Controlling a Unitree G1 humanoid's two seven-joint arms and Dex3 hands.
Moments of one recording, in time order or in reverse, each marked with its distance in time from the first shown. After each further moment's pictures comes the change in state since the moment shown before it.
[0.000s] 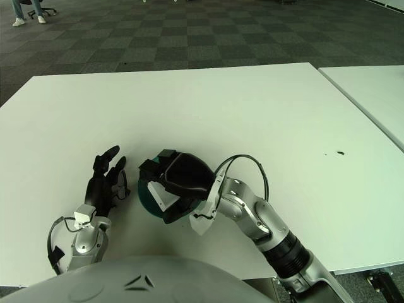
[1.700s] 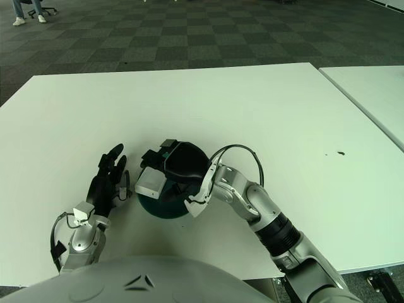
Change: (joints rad) left arm -0.007 0.040 -0.012 -0.036 -0.077 0.052 -0.106; right arm -0.121 0.002 -0.005 0.143 -0.174 -0.024 -0.073
